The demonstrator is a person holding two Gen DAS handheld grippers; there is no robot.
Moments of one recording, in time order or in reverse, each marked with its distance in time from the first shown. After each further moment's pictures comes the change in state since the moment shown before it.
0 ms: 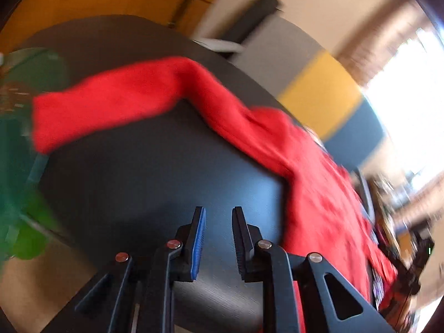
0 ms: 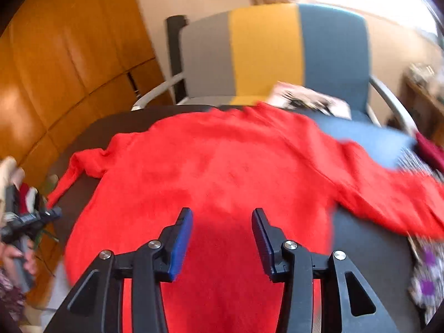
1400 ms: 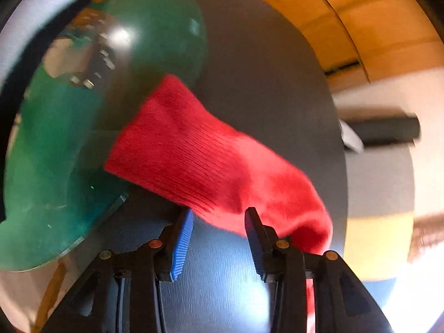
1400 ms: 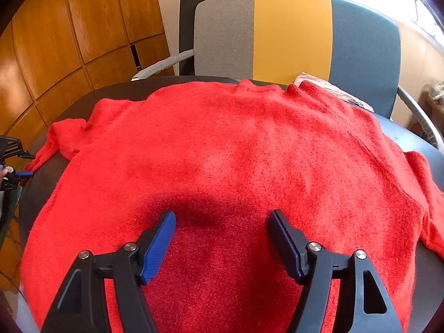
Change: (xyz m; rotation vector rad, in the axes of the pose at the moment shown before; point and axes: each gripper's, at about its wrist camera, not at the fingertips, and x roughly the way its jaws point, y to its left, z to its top) left arm 0.036 0.081 0.105 -0.795 -0.063 0.220; right arm 0.094 0.030 -0.010 -0.037 0.059 -0.022
